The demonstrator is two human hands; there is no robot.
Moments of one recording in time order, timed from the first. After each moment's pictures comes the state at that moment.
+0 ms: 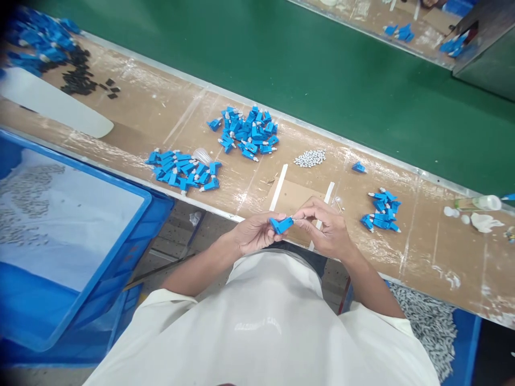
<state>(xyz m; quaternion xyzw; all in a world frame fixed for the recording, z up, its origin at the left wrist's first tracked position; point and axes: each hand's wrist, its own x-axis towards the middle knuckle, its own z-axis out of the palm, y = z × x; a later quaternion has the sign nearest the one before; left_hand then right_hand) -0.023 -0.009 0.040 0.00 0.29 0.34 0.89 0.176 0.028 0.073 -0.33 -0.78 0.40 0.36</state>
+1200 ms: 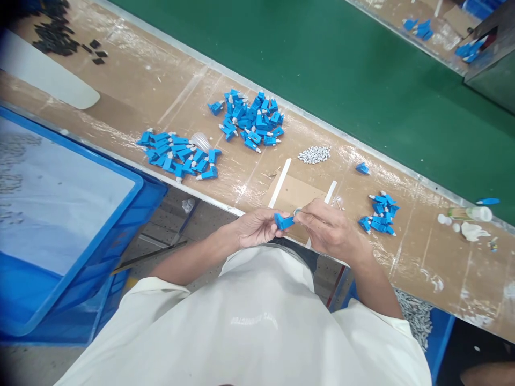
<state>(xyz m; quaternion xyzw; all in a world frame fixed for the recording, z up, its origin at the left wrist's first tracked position) -0.023 -0.004 0.037 -0.06 0.30 0.30 0.90 0.185 0.043 0.094 -0.15 -0.95 0.17 0.22</state>
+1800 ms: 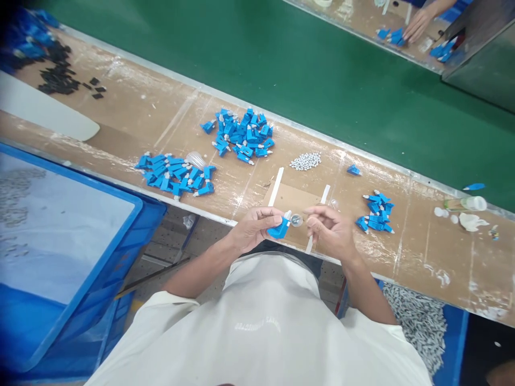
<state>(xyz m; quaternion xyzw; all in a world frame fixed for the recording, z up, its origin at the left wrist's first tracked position) -0.023 -0.007 0.039 0.17 0.34 0.41 0.83 0.193 0.023 0.066 -0.46 -0.61 0.54 0.36</state>
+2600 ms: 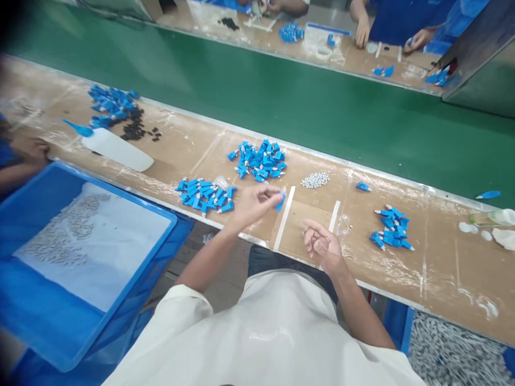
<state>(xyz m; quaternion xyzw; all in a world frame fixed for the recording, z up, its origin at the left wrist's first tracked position) -0.066 0.057 0.043 0.48 0.55 0.47 0.49 0.169 0.005 0.018 -0.38 -0.45 0.69 0.42</state>
